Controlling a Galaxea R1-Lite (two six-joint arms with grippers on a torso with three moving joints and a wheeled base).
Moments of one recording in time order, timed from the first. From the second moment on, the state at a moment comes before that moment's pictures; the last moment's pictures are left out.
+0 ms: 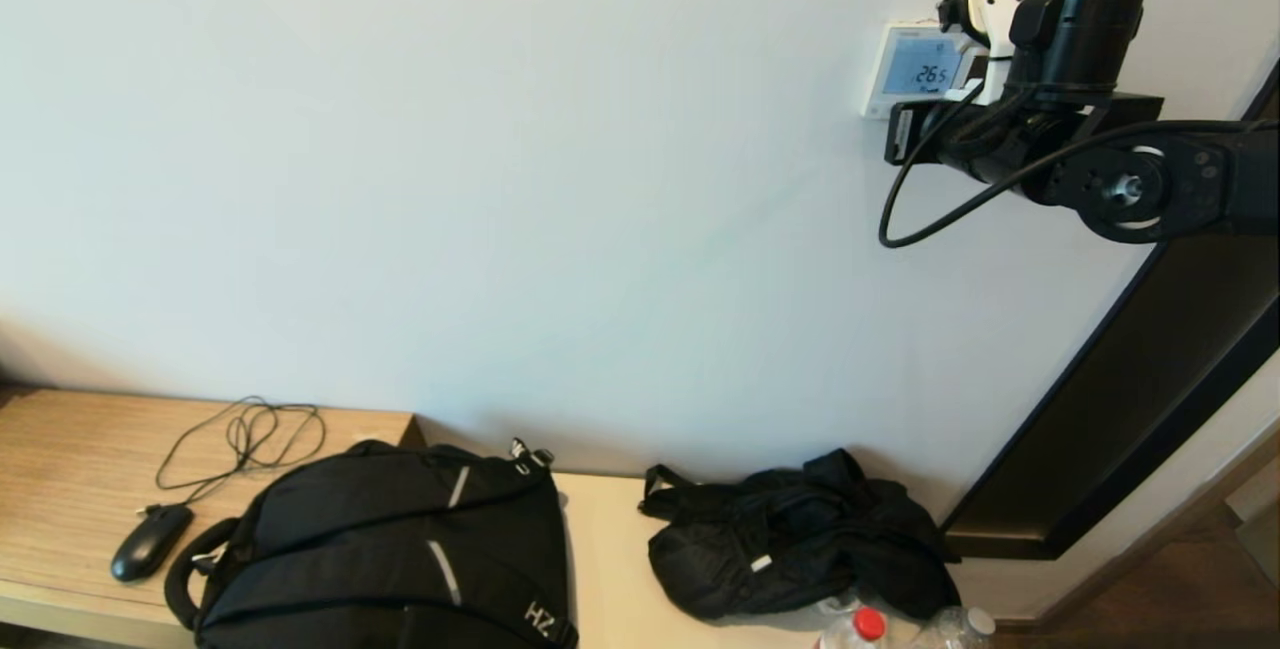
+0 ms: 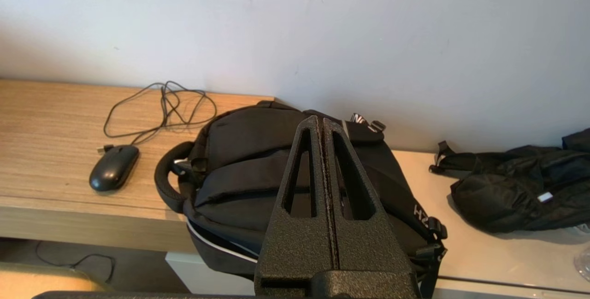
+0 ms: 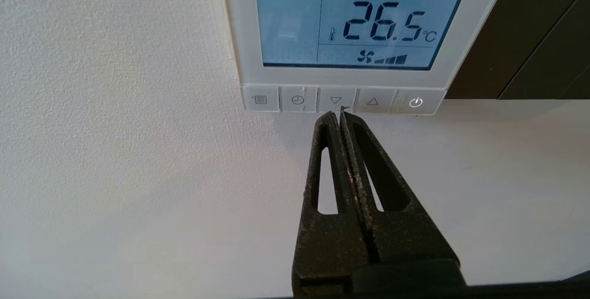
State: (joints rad) left arm 0.00 0.00 0.00 0.00 0.00 0.00; right arm 0.20 1.91 -1.65 -0.32 -0.26 -0.08
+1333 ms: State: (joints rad) left arm 0.00 0.00 0.00 0.00 0.00 0.00; right arm 0.20 1.89 -1.60 -0.33 -0.26 -0.08
